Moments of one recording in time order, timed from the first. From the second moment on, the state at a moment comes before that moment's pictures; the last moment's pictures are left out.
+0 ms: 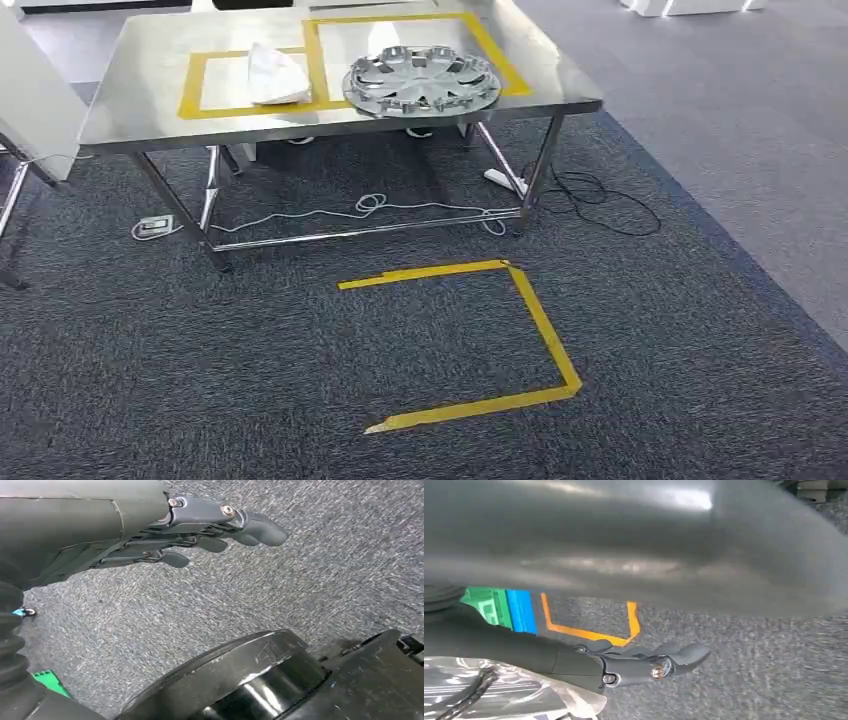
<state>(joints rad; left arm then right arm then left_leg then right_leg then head) -0.01 -0.21 0.50 -0.20 -1.15 0.23 -0.25 -0.01 0.18 -0.76 -0.20 1.00 -0.48 0.02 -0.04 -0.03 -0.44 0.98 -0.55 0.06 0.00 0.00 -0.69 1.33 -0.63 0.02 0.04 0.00</state>
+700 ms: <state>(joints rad) -0.03 -0.23 0.50 -0.20 -1.15 0.24 -0.24 -0.02 0.18 -0.79 -0.20 1.00 -0.48 0.02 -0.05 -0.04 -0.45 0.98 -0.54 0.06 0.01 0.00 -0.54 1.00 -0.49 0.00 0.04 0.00</state>
